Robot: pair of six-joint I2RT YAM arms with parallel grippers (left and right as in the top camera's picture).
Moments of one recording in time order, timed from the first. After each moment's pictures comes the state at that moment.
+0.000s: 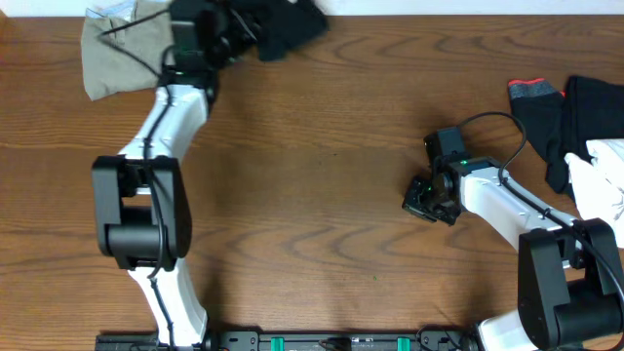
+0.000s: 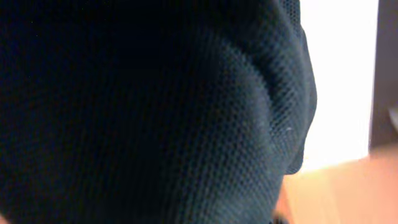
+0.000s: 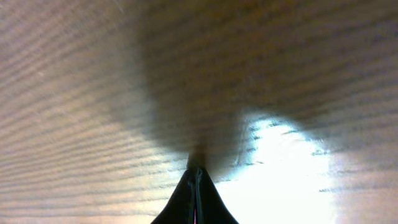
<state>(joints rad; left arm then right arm) -0.02 2.06 1.53 0.25 0.47 -0.88 0.22 1.69 0.86 -0.65 -0.16 0.65</state>
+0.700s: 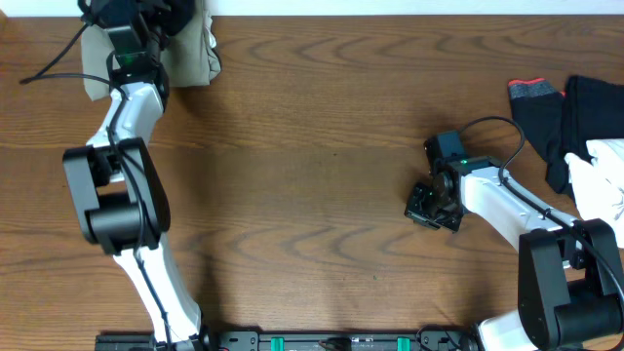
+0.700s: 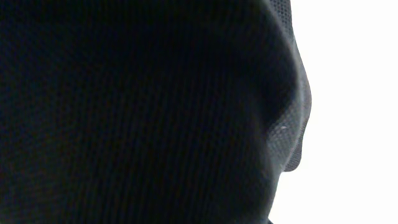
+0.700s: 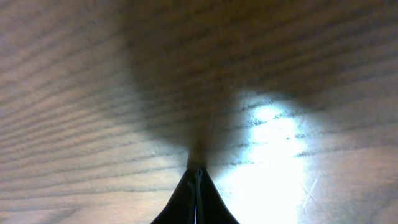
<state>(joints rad) 0.17 2.22 1.64 0.41 0.03 -1.01 0.22 1.69 0.86 -0.74 -0.16 0.64</state>
